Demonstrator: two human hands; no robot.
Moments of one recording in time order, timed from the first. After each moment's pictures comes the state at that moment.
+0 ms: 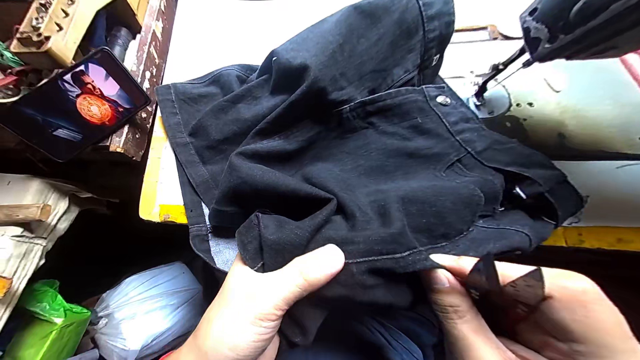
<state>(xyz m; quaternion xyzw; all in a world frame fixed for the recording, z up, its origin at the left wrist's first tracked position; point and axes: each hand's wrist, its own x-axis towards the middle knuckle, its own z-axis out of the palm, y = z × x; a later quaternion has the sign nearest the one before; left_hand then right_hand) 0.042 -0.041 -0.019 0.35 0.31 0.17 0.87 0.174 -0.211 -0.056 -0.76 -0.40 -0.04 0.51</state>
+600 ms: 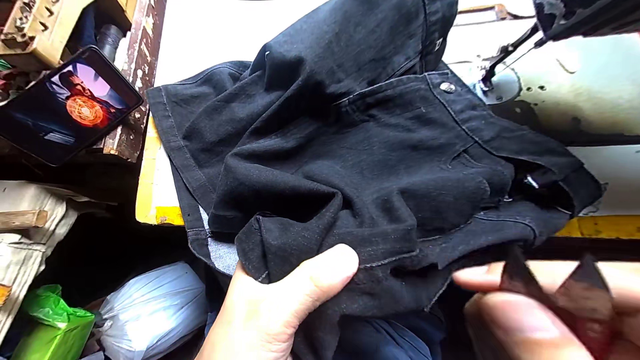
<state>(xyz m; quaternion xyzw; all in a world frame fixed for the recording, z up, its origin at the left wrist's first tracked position) 0.044 -0.051 -0.009 0.35 0.32 0.19 0.86 0.174 -0.216 -0.011 -0.74 -0.39 0.13 0.54</state>
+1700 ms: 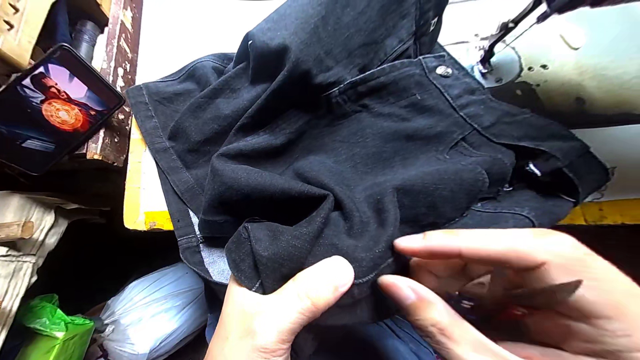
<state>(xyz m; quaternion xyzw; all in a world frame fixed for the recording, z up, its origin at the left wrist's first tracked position) 0.046 -0.057 -0.019 0.35 0.29 0.23 0.86 0.169 -0.191 -0.021 -0.71 -0.36 0.16 0.58</state>
